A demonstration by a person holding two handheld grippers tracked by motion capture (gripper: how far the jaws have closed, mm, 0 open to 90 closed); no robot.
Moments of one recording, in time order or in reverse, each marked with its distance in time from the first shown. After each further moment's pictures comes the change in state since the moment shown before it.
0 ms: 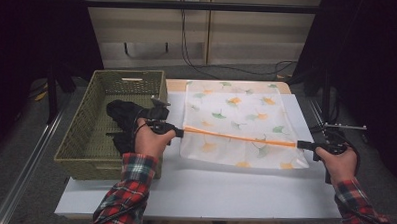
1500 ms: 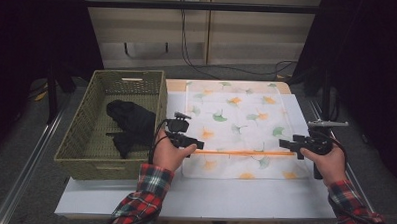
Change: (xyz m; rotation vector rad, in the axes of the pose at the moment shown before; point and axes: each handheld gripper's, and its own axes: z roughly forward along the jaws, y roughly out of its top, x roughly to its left) left arm -0.030 -0.022 0.045 0.009 0.036 0.112; right arm 0.032 0.005 0.022 -0.050 0.055 -0.229
